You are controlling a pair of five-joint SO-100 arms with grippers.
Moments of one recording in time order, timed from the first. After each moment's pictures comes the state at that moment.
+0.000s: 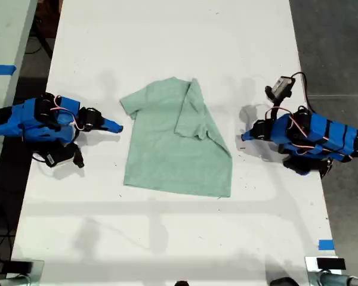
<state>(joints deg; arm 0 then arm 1) -12.1 206.1 183.3 59.2 11.1 20.1 200.6 173.8 77.3 -18.7</state>
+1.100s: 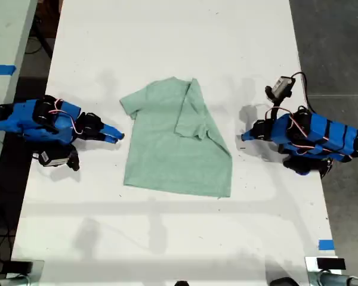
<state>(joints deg) -0.6 206.1 181.5 60.8 -8.8 20.1 200.6 173.8 77.3 -18.5</state>
